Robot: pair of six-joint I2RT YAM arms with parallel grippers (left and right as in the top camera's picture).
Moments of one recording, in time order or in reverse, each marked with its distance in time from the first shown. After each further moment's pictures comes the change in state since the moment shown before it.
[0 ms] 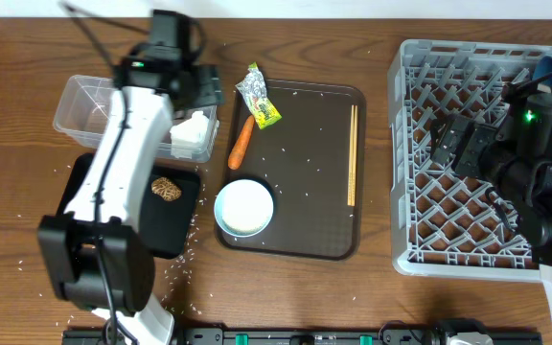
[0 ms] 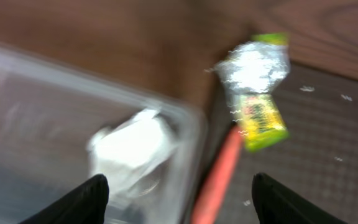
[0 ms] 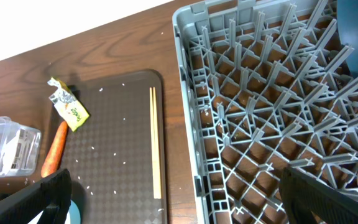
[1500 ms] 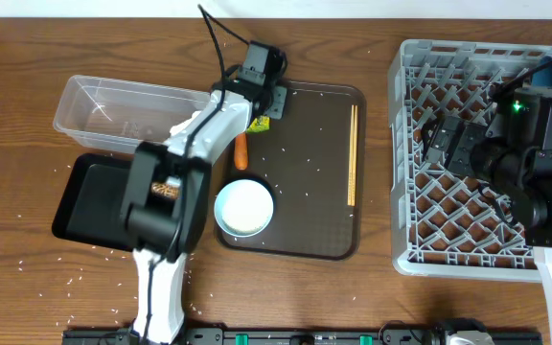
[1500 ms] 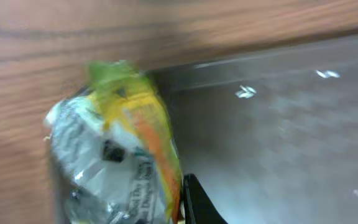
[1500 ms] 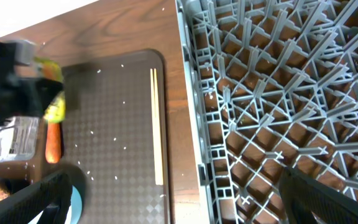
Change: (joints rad) left arm -0.201 0.297 -0.005 0.357 0.002 0.183; right arm 0.000 0.053 0.000 -0.032 -0.042 0.000
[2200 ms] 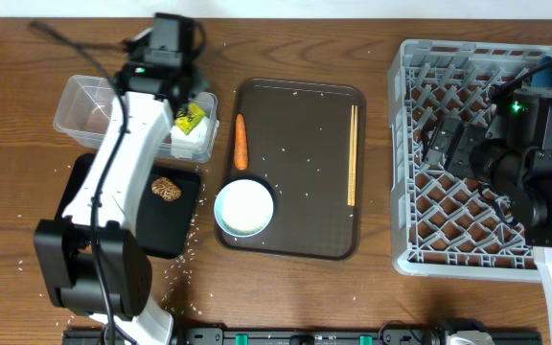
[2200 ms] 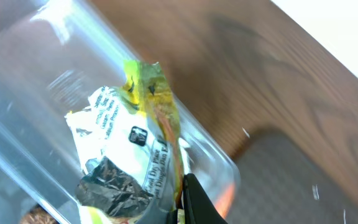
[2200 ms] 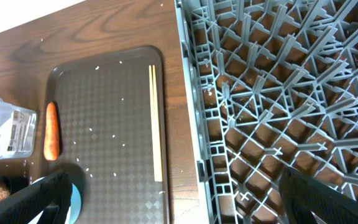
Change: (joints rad) left arm 0.246 -0.327 -0.056 -0.307 -0.236 -0.719; right arm 0.000 0.000 0.000 -0.013 0.000 0.000
